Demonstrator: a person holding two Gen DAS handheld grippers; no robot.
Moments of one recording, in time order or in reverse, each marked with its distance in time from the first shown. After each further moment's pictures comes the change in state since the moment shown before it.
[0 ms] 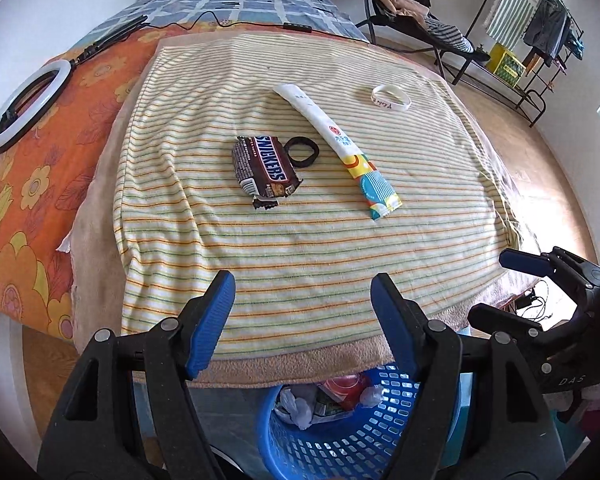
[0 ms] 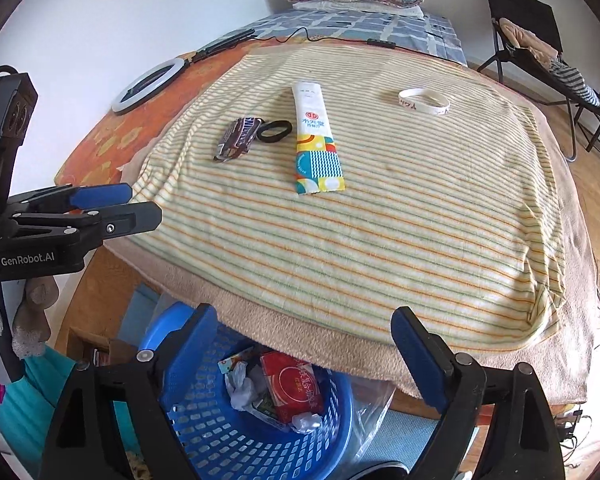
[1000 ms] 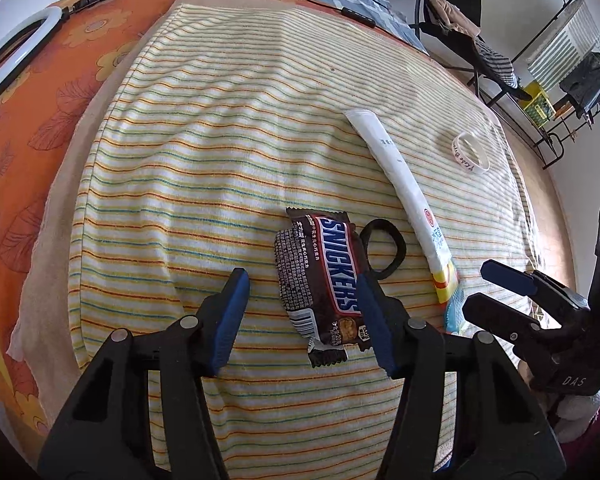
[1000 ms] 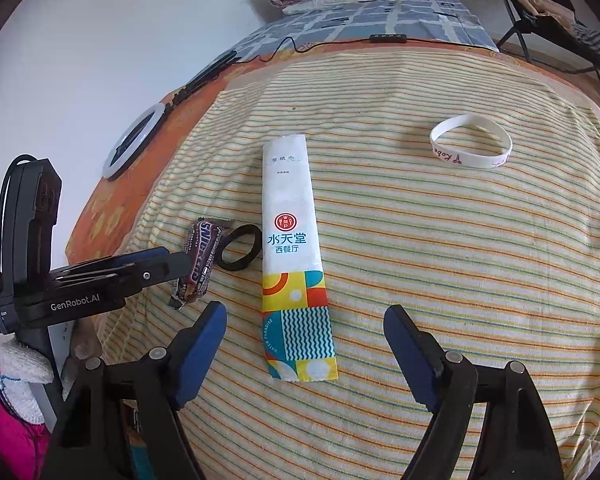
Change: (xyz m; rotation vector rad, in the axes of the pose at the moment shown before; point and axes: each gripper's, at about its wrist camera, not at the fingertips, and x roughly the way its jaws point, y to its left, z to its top) left arm 0.098 0.059 0.084 -0.176 0.072 -0.034; right arm 0.091 -0.041 0.115 0.108 -0.008 0.172
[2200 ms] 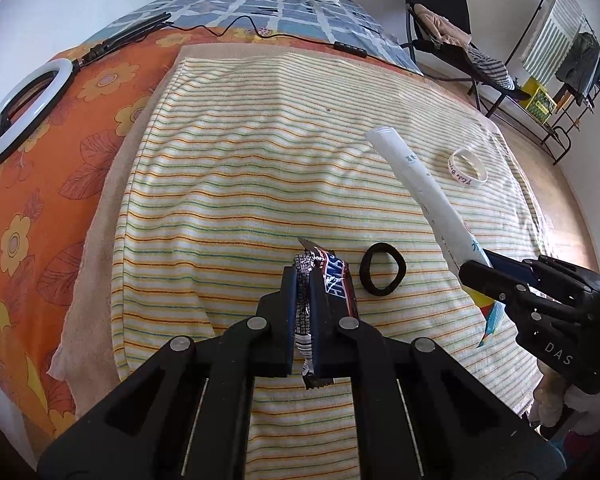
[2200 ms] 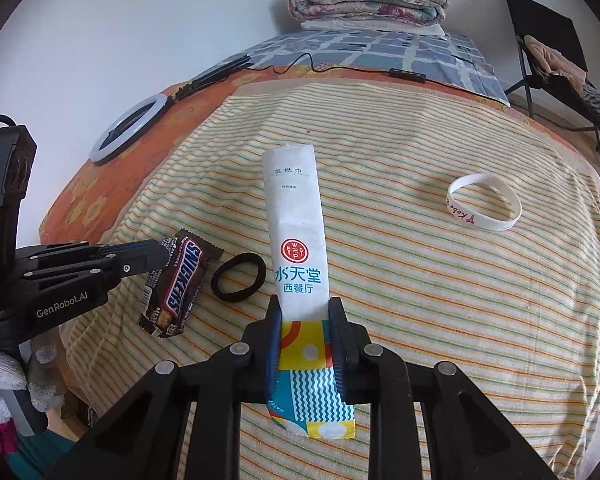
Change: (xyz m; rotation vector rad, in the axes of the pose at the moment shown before) left arm -0.029 -0.009 0.000 0.086 -0.132 0.072; right arm 0.004 0.031 0.011 -0.136 -0.071 -0.113
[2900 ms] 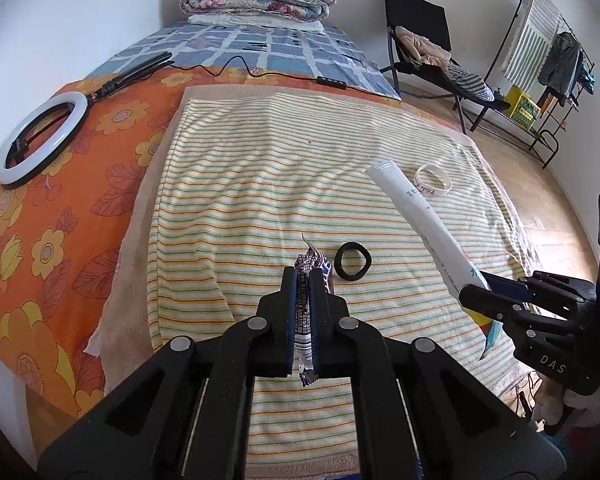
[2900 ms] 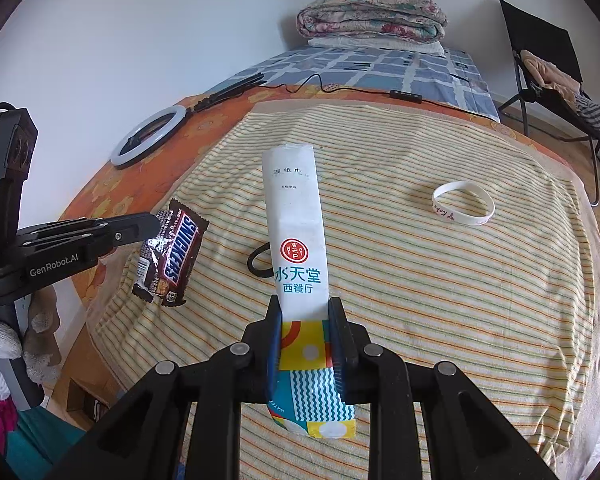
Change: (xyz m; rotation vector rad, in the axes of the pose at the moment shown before) left arm -0.064 -0.012 -0.016 0.054 -0.099 -0.010; right arm -0.050 0.013 -0.021 -0.019 -0.046 0.007
